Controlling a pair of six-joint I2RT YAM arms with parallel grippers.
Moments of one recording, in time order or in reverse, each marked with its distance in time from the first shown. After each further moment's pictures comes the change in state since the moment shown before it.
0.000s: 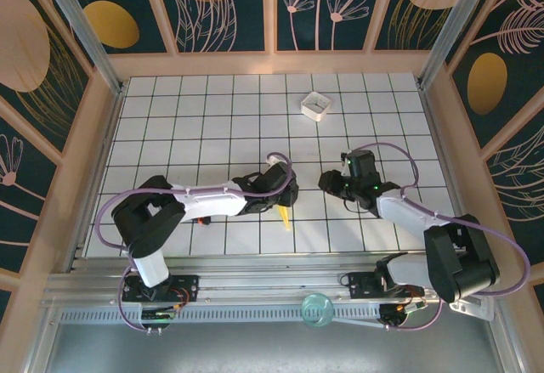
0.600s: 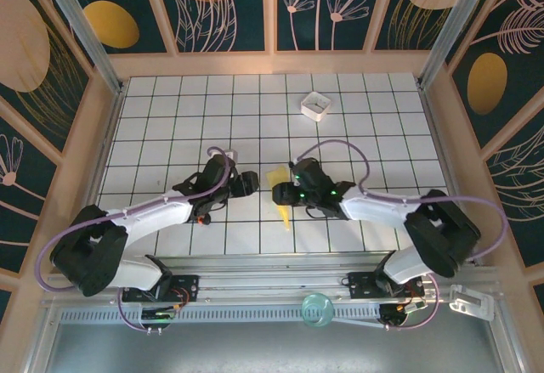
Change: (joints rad) left arm 0.304 -0.393 -0.375 0.098 0.164 -0.055; right arm 0.465 0.217 0.208 0.010 0.242 -0.006
